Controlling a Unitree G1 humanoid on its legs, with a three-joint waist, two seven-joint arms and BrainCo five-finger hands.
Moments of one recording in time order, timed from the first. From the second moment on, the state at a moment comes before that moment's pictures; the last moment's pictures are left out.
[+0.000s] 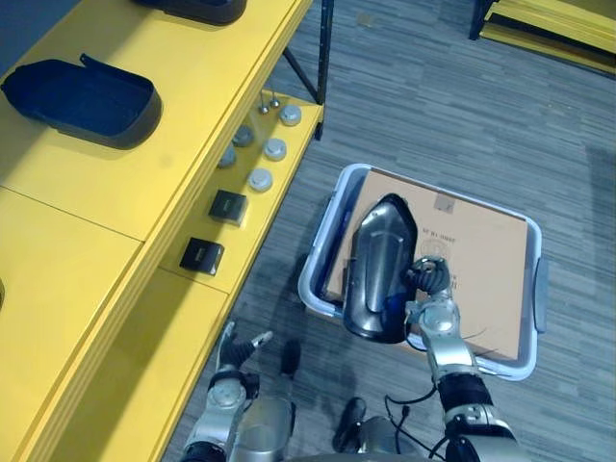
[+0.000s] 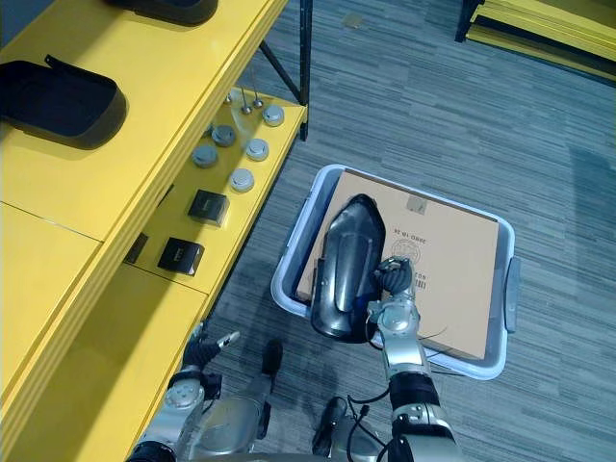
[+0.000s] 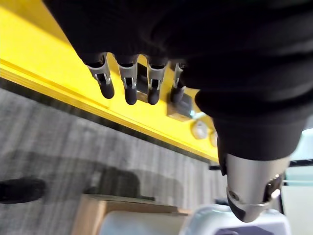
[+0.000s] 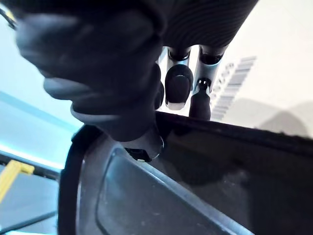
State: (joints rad) left arm 0.04 0.09 -0.14 0.34 0.05 -0.06 0.30; right arm -0.19 -0.03 -0.17 0.28 -0.35 0.09 -0.38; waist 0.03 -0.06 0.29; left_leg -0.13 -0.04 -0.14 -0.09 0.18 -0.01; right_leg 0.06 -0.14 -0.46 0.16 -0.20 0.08
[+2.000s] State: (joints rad) left arm -0.14 0.06 -0.30 0.00 0.23 -0.05 0.46; right arm -0.11 -0.13 0.09 -0.40 -0.03 -0.16 -0.28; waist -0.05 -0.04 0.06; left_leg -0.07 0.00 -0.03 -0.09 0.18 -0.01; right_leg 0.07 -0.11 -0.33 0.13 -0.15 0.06
